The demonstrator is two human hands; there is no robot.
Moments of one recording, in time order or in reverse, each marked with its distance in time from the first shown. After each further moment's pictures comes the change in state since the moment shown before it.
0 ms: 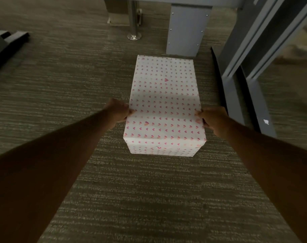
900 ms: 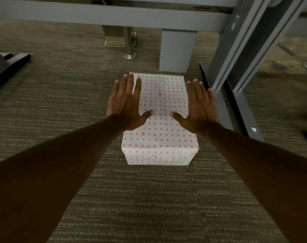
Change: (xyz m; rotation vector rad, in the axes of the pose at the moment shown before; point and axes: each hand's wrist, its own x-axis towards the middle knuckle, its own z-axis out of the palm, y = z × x) left_hand -0.038 0.046 0.011 1.119 0.508 0.870; right_hand -0.039 -0.045 0.009 -1.046 0.334 -0.809
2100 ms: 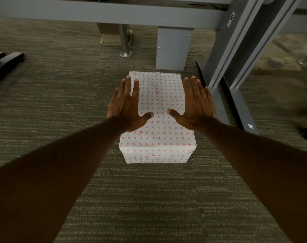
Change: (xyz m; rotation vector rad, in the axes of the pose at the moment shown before) left_hand -0.006 0.012 -0.002 -0.186 -0.081 -0.045; right_hand 0.002 -0.003 -0.006 -0.003 -0.049 0.037
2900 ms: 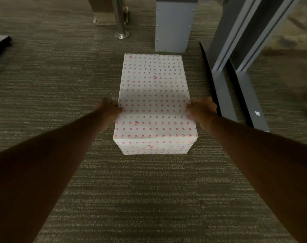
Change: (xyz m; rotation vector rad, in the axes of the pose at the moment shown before) left_hand -0.003 -0.042 0.044 -0.883 -0.302 -0.780; right_hand 0.002 0.030 0.056 0.858 -0.142 0.748
